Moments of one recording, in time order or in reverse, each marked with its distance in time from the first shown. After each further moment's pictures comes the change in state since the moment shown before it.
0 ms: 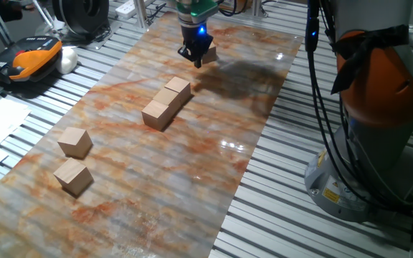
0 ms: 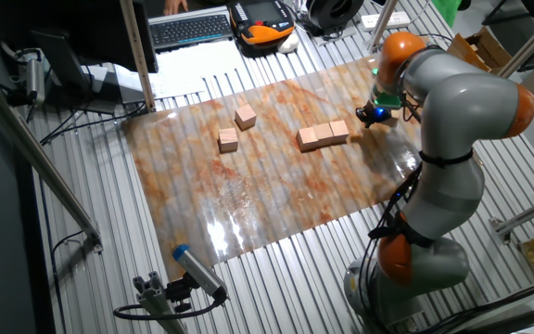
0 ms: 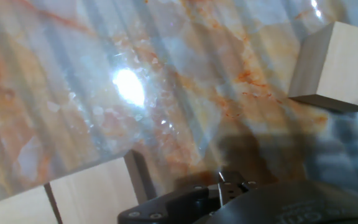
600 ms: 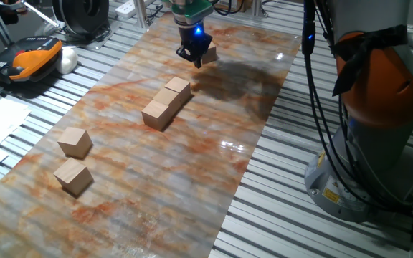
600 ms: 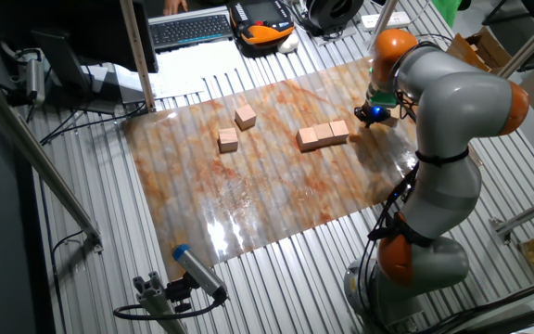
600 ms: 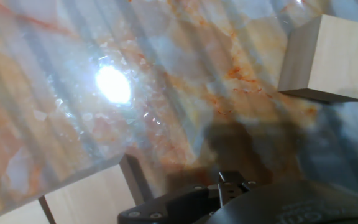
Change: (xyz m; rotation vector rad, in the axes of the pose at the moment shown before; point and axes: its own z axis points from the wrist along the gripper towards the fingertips) arm 0.000 0.000 0.000 0.037 0.011 0.064
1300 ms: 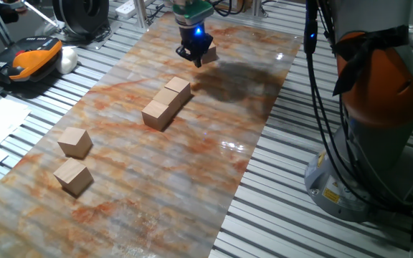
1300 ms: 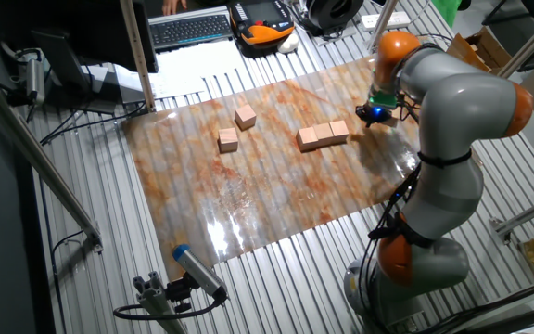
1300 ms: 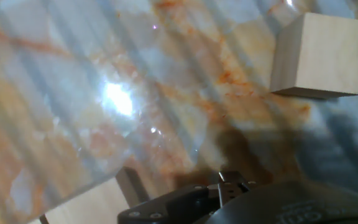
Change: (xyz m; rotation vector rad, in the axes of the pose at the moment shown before) arm -0.003 -0.004 -0.002 -0.031 -0.042 0.094
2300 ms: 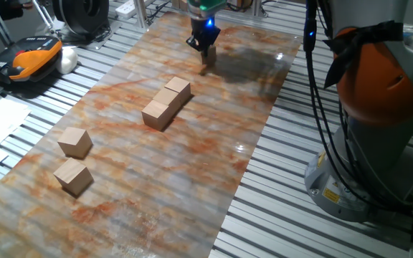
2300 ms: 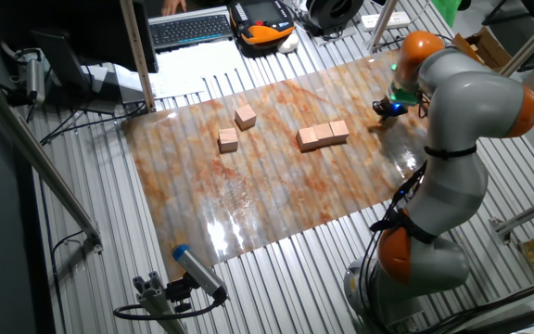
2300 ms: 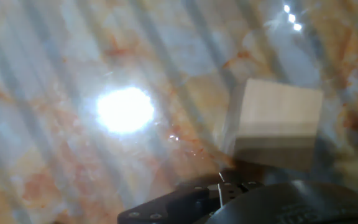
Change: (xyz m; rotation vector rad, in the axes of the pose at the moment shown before) arm -0.055 -0.058 0.018 -0.031 -0.031 -0.082
